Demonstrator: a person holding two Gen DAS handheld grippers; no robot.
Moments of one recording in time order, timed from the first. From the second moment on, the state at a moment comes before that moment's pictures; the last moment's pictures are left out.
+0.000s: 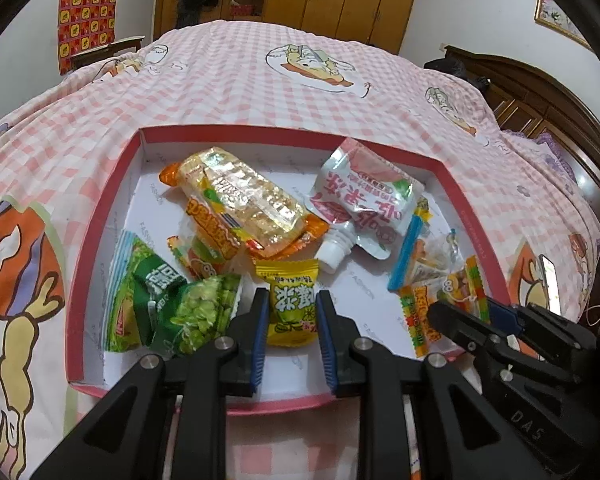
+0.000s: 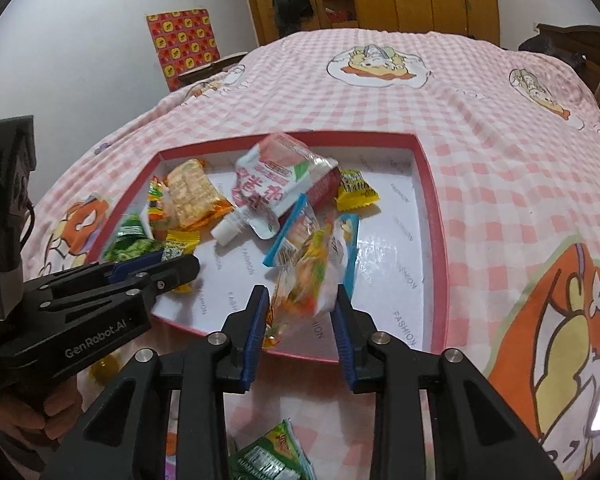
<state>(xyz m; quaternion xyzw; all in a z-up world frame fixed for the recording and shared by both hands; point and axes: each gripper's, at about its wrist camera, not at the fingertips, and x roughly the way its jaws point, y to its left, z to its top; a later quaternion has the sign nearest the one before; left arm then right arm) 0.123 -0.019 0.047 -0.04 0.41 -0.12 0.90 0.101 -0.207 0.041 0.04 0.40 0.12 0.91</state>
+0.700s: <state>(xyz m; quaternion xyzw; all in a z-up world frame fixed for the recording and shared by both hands) 0.135 -0.021 0.046 -0.03 0.41 -0.11 0.91 0.117 -0.221 0.035 0.06 0.40 0.11 0.91</state>
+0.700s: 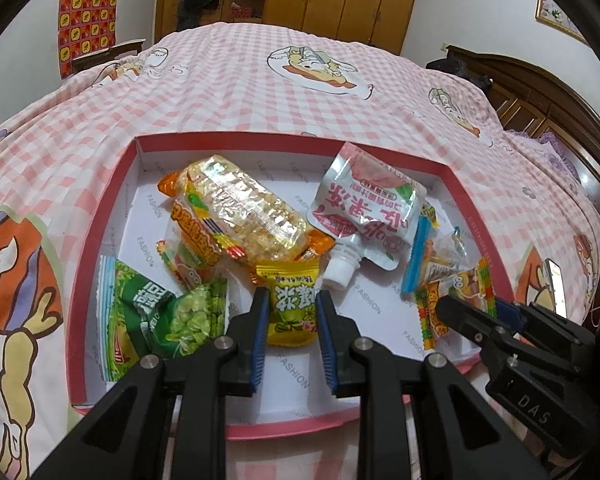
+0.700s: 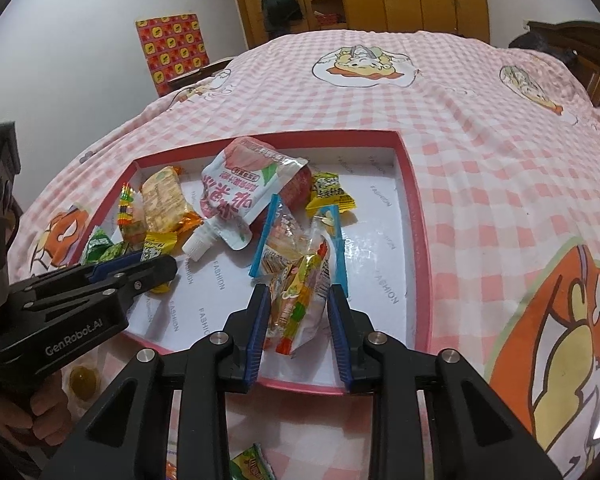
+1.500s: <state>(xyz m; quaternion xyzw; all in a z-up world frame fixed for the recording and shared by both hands) 0.123 -0.022 0.052 -0.04 0.41 -0.13 0.90 0.108 -0.221 0.043 0.07 0.38 0.12 0.91</state>
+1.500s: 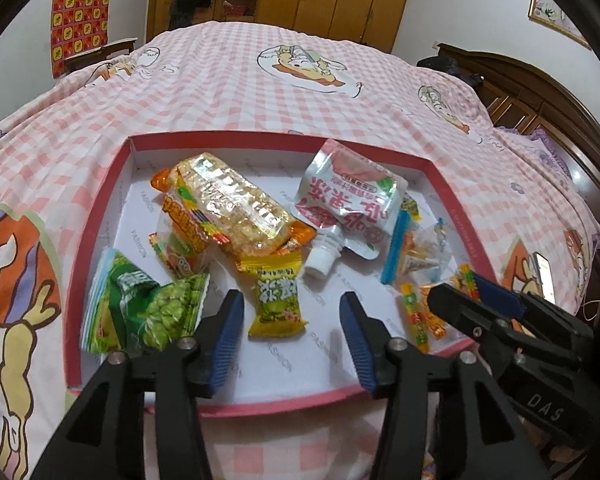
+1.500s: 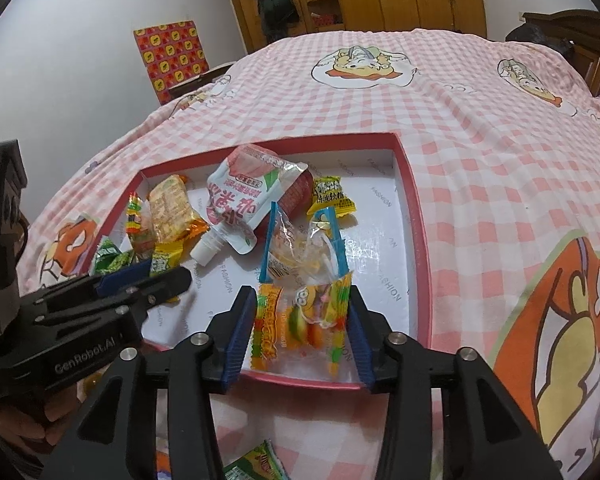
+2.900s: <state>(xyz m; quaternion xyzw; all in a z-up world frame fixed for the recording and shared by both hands) 0.034 0.025 0.059 -0.04 0.44 -0.12 0.89 0.022 -0.220 0.050 0.08 0.39 0.16 0.90</state>
